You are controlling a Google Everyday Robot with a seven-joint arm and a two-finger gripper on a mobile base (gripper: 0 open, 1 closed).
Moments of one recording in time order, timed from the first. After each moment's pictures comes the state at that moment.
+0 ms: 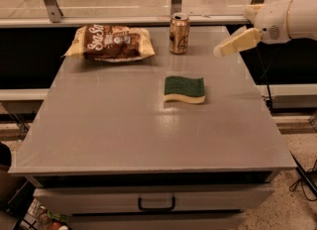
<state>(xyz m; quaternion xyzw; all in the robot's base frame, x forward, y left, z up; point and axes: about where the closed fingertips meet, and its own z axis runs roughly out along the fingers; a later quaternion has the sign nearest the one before) 0.669 -0.199 0.957 -0.45 0.72 0.16 0.51</state>
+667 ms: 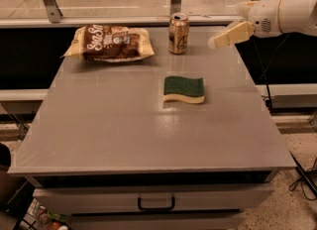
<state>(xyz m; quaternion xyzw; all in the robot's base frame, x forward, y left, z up) 0.696 -0.188 0.962 -0.43 0.72 0.19 0.51</state>
